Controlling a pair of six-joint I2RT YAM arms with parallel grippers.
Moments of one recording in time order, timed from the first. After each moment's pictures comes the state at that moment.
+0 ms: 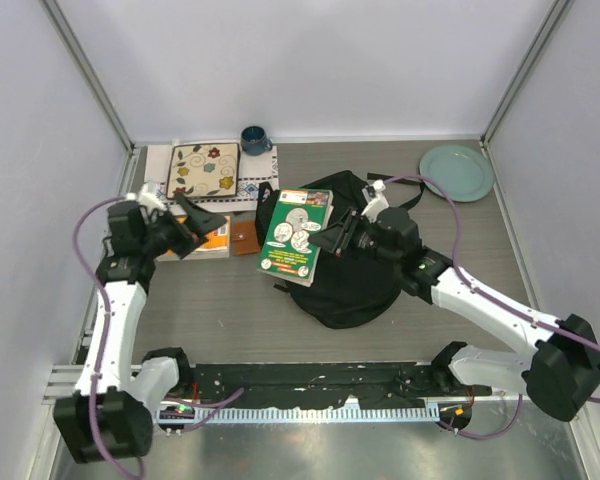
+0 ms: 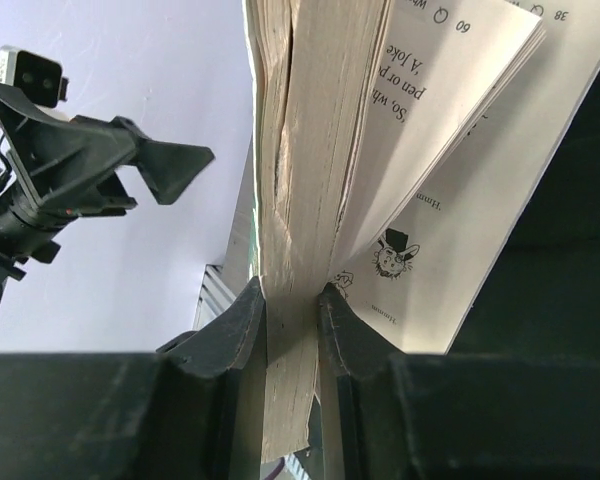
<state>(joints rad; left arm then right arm) 0.21 0.91 0.81 -0.41 0.62 -0.72 0.70 1.17 0.77 0.13 -0.20 0.97</state>
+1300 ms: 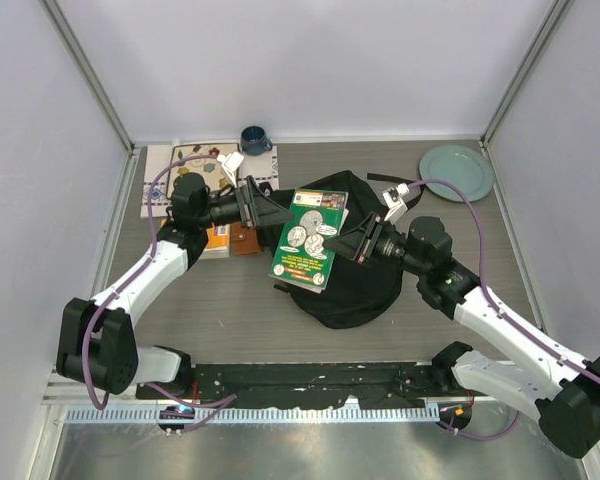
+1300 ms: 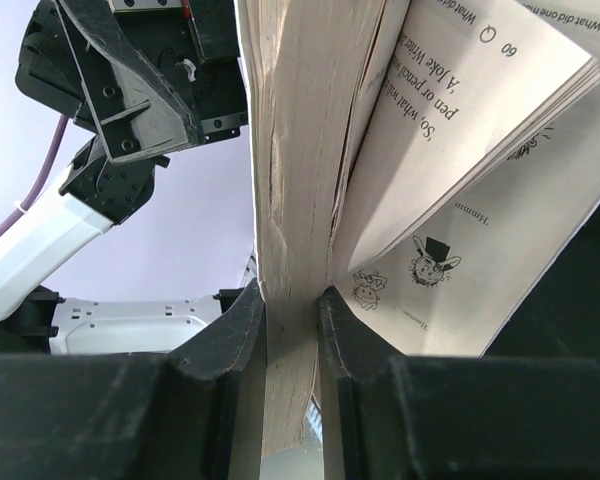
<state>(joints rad) -0.30 1.33 0.88 0.33 0.95 -0.91 0.59 0.93 0.67 0.13 -0.41 0.98</state>
